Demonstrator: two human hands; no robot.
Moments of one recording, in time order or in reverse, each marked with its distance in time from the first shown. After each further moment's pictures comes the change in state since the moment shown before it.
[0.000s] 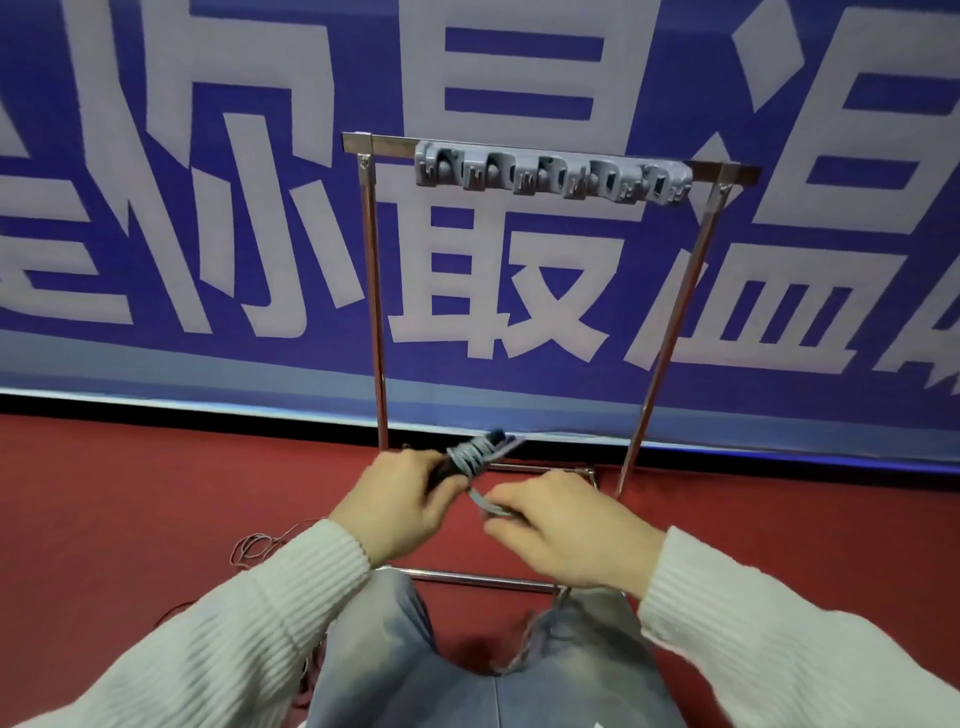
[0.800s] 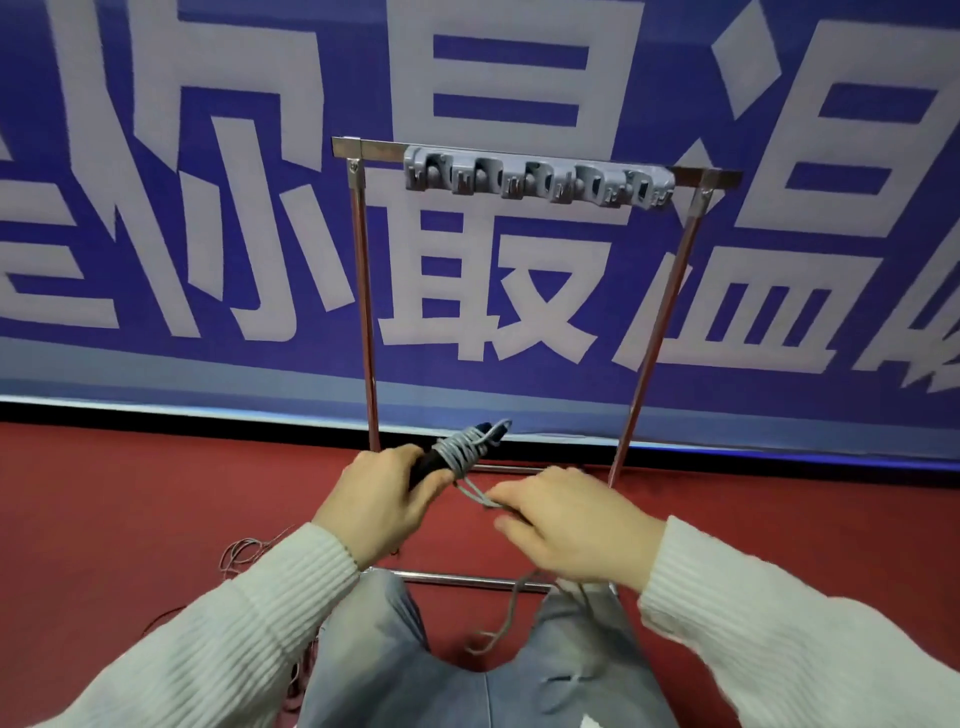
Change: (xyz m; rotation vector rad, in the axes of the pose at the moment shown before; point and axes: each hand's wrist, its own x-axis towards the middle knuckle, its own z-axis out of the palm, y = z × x) left_hand -0.009 -0.001 -0.004 0.033 0.071 -0.063; right_hand -0.009 -0.004 -0.012 -0.140 -0.051 0.027
